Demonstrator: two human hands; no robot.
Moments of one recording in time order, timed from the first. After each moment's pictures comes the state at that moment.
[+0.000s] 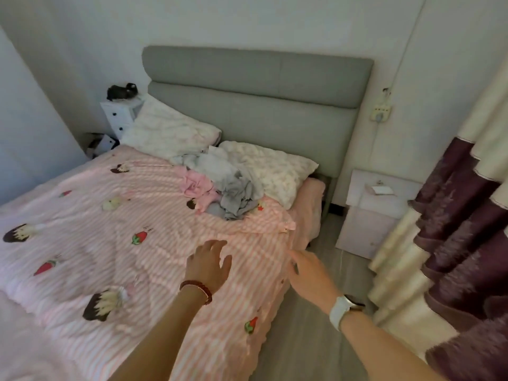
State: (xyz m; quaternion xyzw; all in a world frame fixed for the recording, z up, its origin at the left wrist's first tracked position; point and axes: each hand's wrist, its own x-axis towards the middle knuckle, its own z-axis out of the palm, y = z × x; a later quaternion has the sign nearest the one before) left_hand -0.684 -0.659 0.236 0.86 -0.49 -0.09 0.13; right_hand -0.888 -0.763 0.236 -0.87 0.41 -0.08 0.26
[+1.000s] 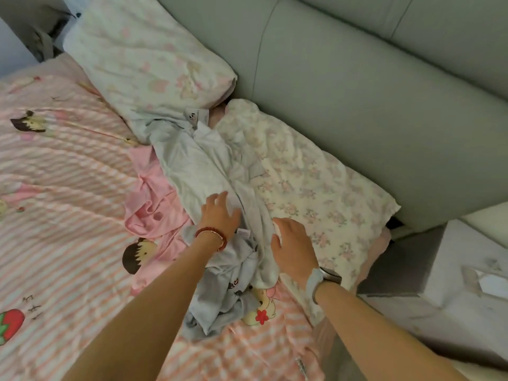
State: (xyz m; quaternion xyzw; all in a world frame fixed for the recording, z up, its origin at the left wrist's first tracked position) left_hand -0.366 -1.164 0.061 0.90 -0.26 -0.27 0.23; right_hand -0.527 -1.242 0.077 -0.90 0.36 0.05 0.26
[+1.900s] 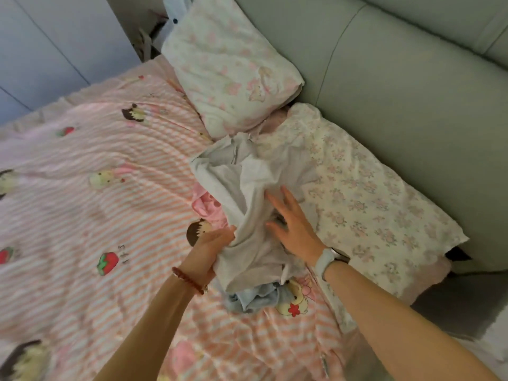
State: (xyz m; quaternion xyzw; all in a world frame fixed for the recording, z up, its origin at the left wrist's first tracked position) left_hand -0.398 -1.041 0.170 0.59 0.03 -0.43 0.68; right_hand -0.461 -1.222 0.120 -0.87 0.12 -0.02 0.47
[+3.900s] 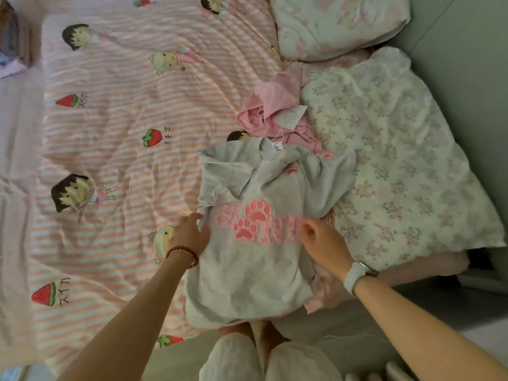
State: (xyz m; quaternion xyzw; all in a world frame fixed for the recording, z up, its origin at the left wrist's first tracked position) left_hand -0.536 -0.899 0.069 0.92 0.15 -0.27 0.24; right_hand -0.600 -1.173 0.081 -0.91 0.12 0.18 0.34
